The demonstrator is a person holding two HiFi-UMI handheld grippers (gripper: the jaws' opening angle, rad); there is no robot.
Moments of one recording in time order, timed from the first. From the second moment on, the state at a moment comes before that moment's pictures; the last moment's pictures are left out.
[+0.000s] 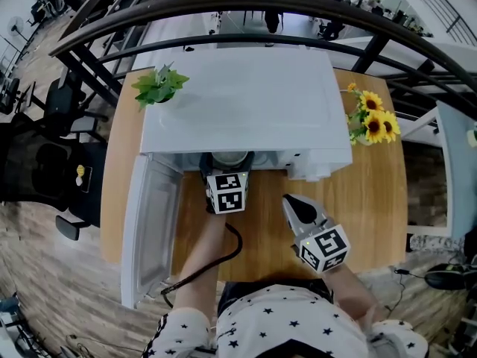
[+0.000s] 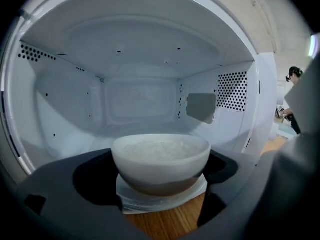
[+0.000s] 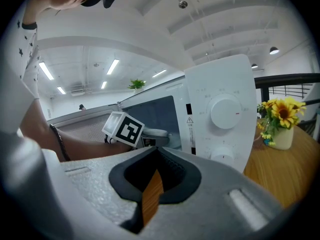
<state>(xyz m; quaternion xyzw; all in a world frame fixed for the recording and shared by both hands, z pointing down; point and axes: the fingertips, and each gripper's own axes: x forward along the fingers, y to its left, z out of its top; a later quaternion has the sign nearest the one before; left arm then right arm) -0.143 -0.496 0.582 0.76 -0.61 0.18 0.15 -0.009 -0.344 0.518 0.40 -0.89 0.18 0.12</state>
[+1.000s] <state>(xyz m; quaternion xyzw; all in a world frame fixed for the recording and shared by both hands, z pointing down) -0.149 -0.507 0.593 0.72 -0.64 0.22 0.15 -0.004 -0.334 0.510 0.41 -0.89 0.17 0.11</state>
